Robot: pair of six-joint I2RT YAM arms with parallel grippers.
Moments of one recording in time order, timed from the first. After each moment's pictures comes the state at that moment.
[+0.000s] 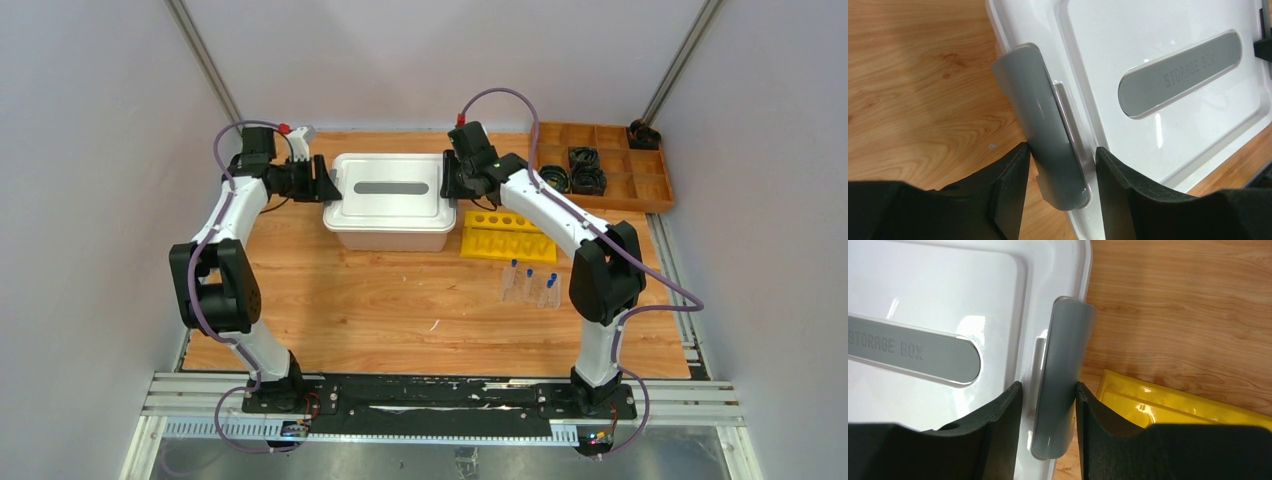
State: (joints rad) left arm 0.10 1.69 1.34 -0.52 0.67 0.06; right arm 0.59 1.88 1.68 -0.57 0.10 0.45
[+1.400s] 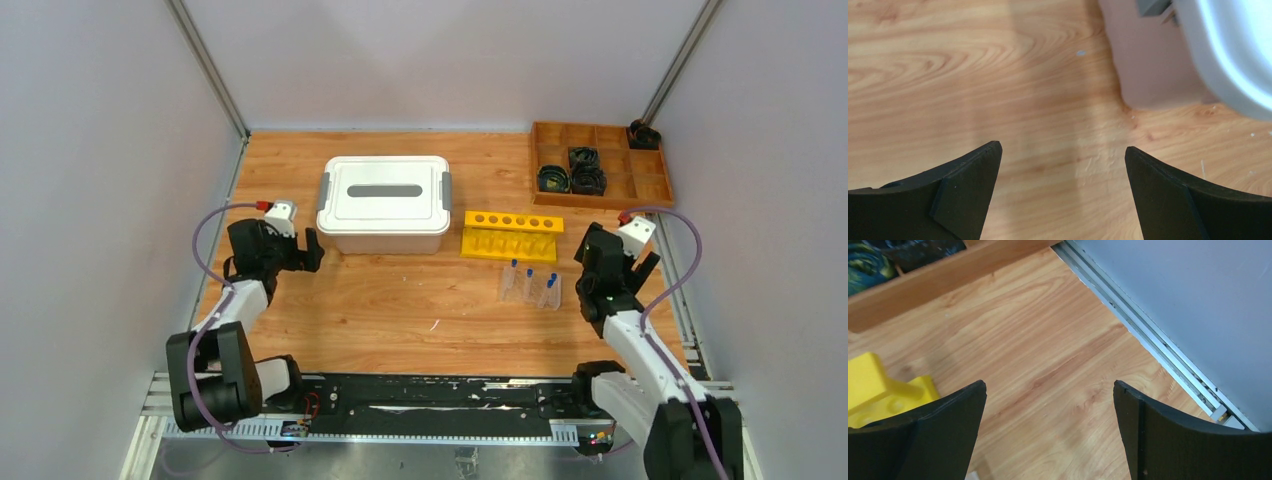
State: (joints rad) left arm 0.27 1.17 0.48 0.06 0.46 0.20; right arm 0.12 0.83 0.42 -0.03 0.74 0.26
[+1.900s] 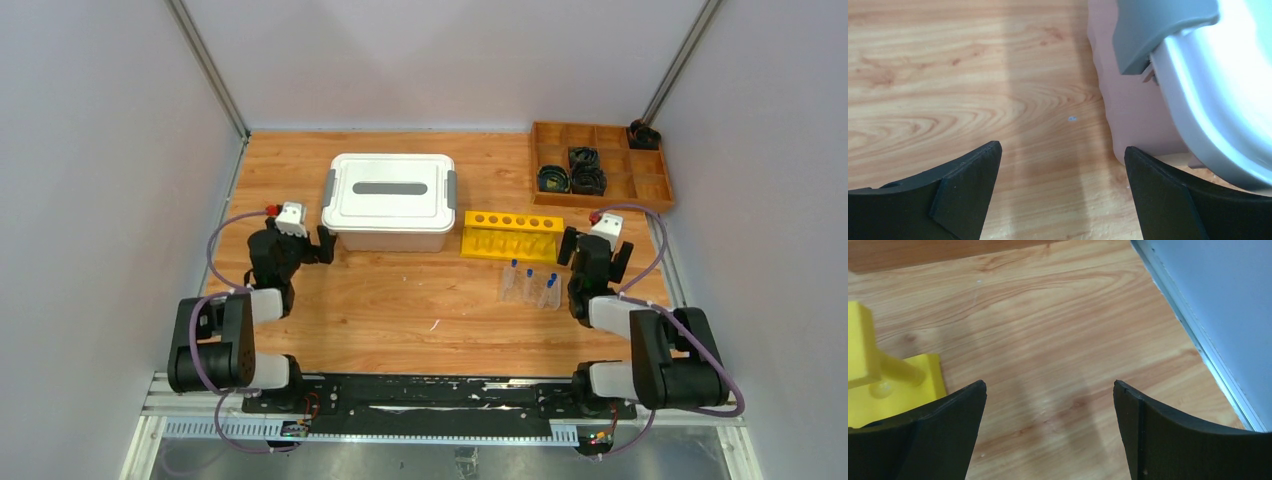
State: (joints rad) left arm 0.13 1.38 0.34 0.73 0.36 0.03; right arm 0.07 1.28 0.29 0.57 0.55 0.06
